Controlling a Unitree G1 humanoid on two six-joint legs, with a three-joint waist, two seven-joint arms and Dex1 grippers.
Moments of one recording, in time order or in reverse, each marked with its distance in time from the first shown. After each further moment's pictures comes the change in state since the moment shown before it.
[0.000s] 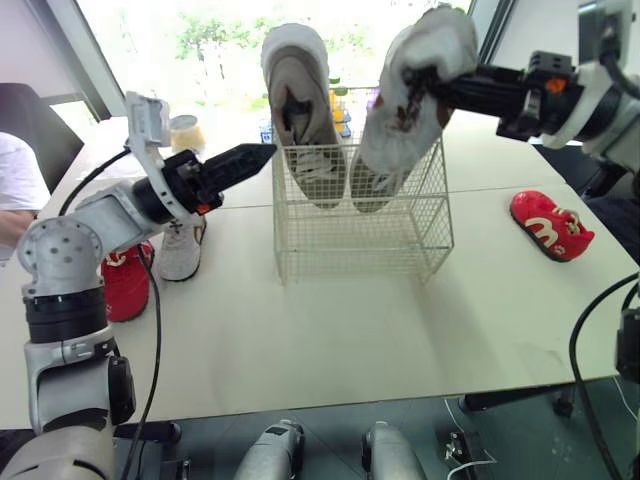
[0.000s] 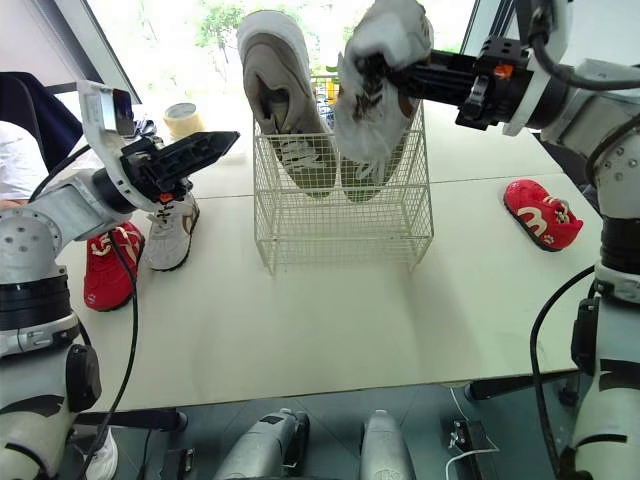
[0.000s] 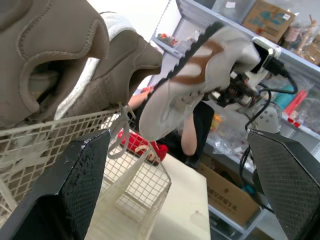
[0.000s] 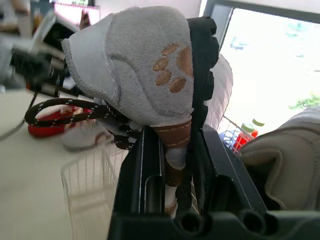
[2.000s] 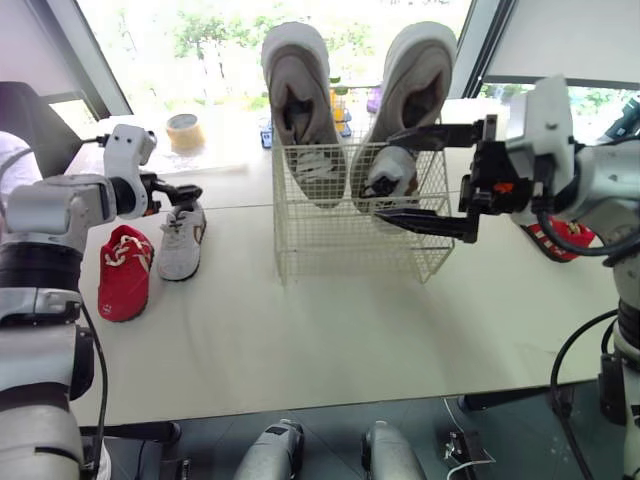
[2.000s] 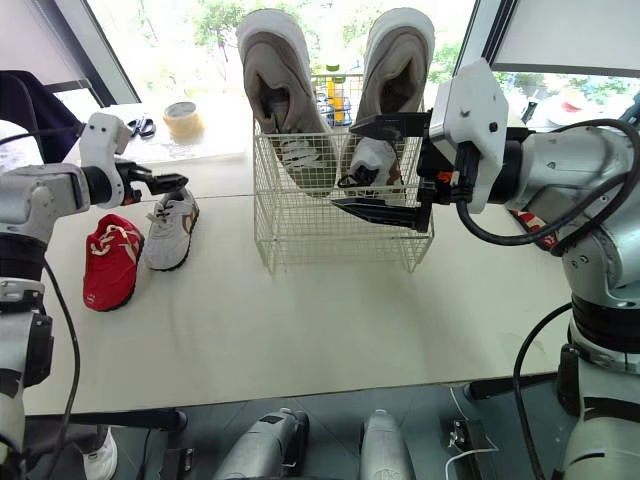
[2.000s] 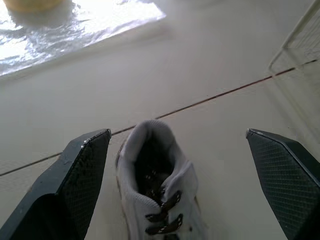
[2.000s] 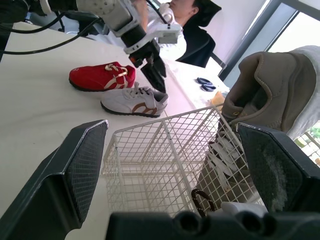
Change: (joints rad) left arm -0.248 0.224 -0.377 0.609 0.894 -0.177 0.092; right arm 0.294 0.067 -0.137 -0.605 -0.048 0.138 -0.092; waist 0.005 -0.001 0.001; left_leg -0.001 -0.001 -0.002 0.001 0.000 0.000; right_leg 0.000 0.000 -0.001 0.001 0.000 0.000
